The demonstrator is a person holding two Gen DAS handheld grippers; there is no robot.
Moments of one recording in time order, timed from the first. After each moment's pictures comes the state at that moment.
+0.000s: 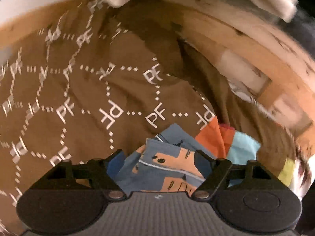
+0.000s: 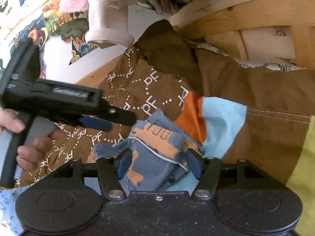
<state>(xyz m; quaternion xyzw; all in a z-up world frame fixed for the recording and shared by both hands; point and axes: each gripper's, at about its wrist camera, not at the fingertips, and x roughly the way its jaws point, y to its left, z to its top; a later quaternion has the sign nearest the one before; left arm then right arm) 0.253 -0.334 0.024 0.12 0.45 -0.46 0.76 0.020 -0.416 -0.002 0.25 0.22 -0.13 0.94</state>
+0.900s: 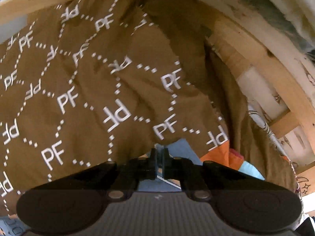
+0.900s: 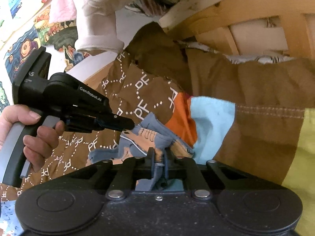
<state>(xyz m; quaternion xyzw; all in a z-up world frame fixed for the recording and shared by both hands) 0.270 -0.356 0.024 0.07 0.49 -0.40 0.77 0.014 -0.427 -0.006 0.27 0.21 -0.14 0.93</state>
